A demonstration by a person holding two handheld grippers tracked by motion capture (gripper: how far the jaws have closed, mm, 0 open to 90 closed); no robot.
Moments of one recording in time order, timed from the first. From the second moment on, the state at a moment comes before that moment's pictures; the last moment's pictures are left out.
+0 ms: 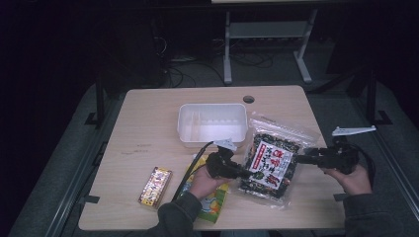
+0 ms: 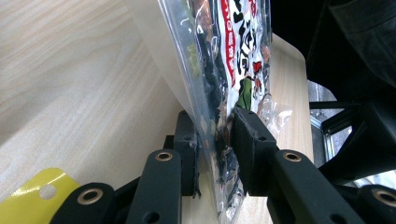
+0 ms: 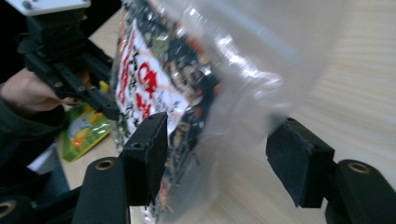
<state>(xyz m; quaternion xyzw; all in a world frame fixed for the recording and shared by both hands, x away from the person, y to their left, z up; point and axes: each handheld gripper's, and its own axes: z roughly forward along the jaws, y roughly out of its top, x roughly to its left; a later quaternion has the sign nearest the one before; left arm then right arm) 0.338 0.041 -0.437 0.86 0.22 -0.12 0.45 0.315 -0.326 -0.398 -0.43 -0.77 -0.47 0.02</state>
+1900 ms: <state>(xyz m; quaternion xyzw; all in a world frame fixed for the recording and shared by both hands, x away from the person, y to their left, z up) 0.307 0.116 -0.398 0.87 0.23 -0.02 0.44 0.301 -0.278 -0.319 -0.33 -0.75 -0.57 -0.03</state>
